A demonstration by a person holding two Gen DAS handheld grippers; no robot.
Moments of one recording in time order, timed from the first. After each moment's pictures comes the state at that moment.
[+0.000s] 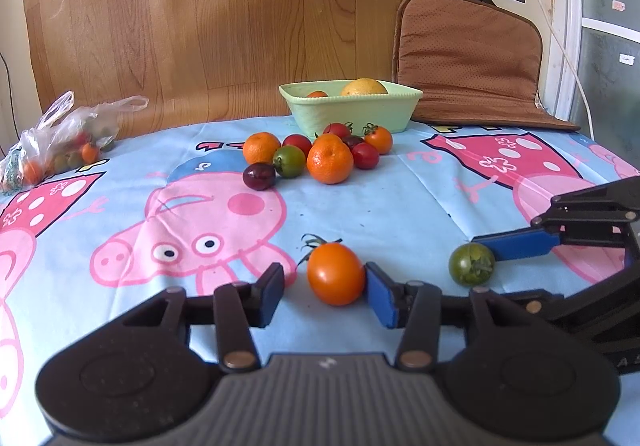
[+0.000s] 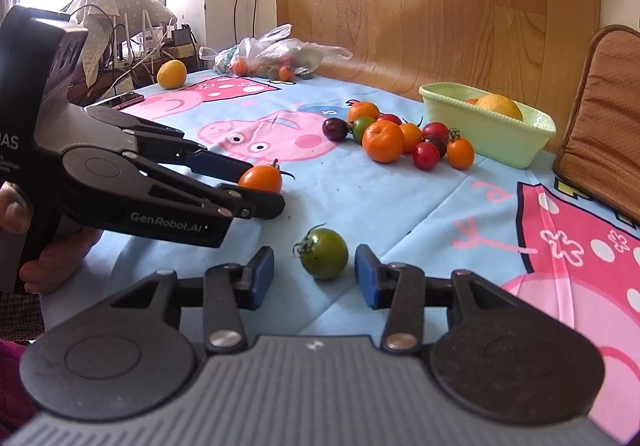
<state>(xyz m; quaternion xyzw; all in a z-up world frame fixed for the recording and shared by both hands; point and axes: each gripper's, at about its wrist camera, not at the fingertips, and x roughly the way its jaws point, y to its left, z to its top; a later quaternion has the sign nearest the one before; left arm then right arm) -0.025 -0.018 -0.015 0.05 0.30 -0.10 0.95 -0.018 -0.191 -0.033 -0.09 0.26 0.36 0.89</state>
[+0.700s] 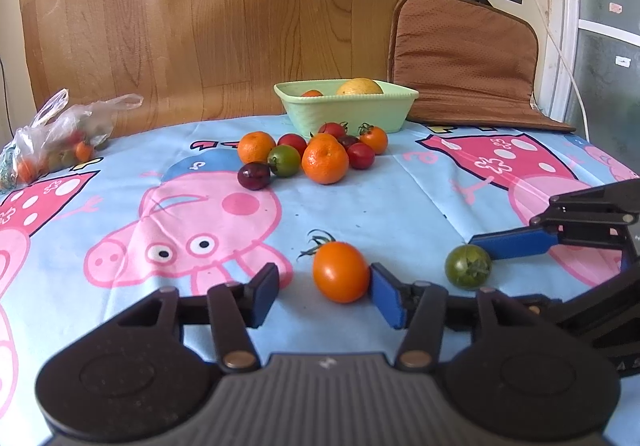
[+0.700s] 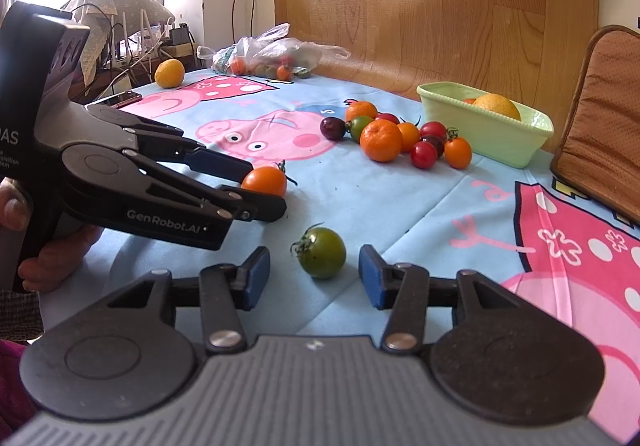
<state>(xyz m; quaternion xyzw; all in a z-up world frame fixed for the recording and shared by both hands) -0.023 -0.017 -0.016 0.04 0.30 -0.11 0.95 -0.019 -0.191 -0.033 -0.09 0.26 0.36 0.89</state>
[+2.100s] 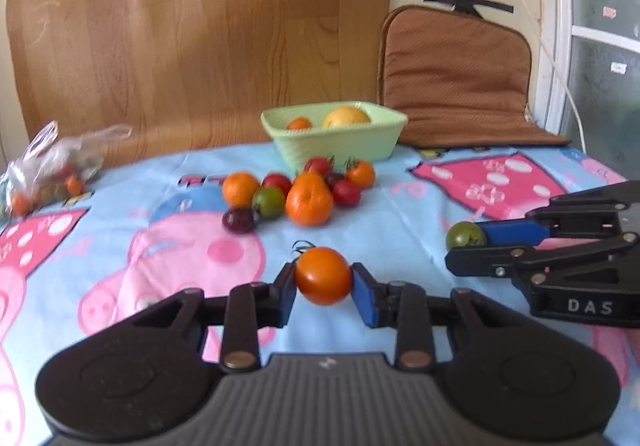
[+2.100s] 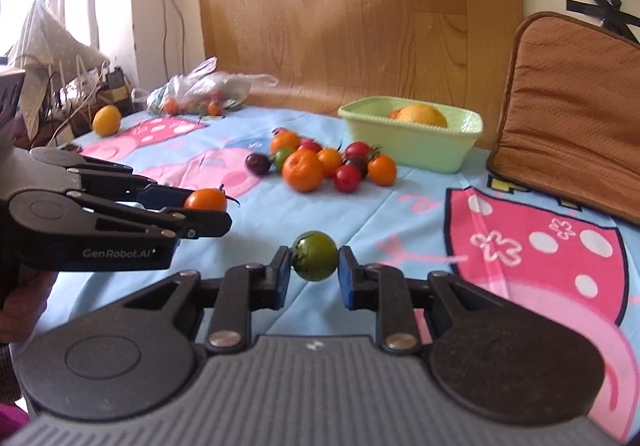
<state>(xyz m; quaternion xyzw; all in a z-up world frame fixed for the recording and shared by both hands) -0.003 -0.035 0.011 0.06 0.28 -0.12 0.95 0.004 -0.215 -0.018 -0.03 0.25 0.28 0.93</state>
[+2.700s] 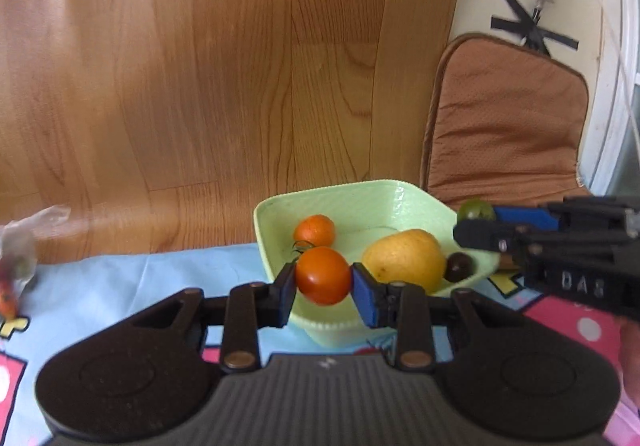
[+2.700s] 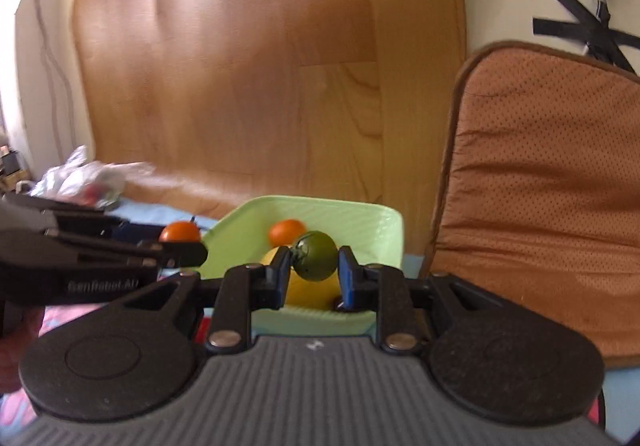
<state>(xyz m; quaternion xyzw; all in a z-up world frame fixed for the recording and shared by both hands) 0.206 -0.050 0.033 0.05 0.29 -0.14 0.95 0.178 -0.219 0.014 0.01 0.22 0.17 0.96</state>
